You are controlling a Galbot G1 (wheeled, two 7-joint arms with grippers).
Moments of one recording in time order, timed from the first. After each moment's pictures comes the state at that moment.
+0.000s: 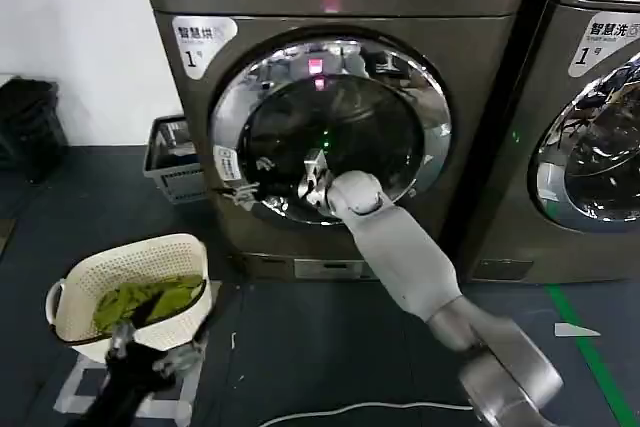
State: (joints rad) left arm 1.90 -1.29 -0.88 -2.57 -0.37 0.23 0.16; right arm -0.19 1.45 -0.15 1.10 0.46 -0.18 -0.89
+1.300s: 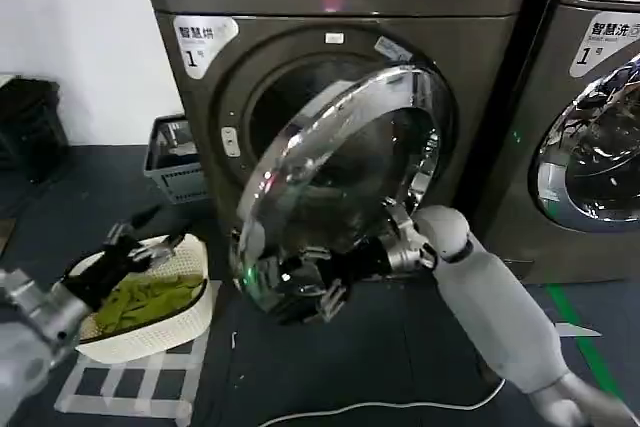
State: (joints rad) left arm 1.32 -0.65 -0.68 -1.95 -1.01 0.04 0.35; right arm -0.50 1.10 0.04 1.56 0.50 -0.22 -1.46
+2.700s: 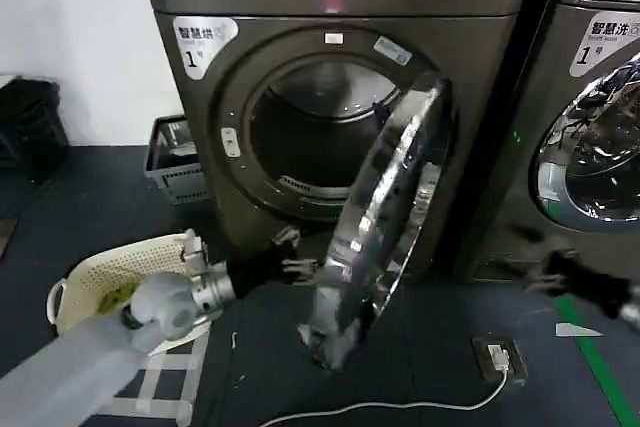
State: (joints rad) left arm 0.55 -0.71 0.31 -1.85 -1.12 0.00 0.51; right arm -1.18 1.05 1.27 1.66 0.46 -0.10 -0.97
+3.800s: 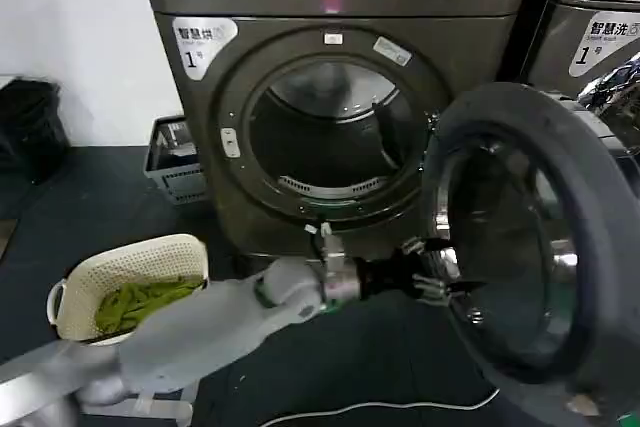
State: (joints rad) left arm 0.20 -1.13 0.73 -1.61 -1.02 -0.03 0.37; right arm -1.42 1.09 1.93 1.75 0.43 -0.14 -0.18
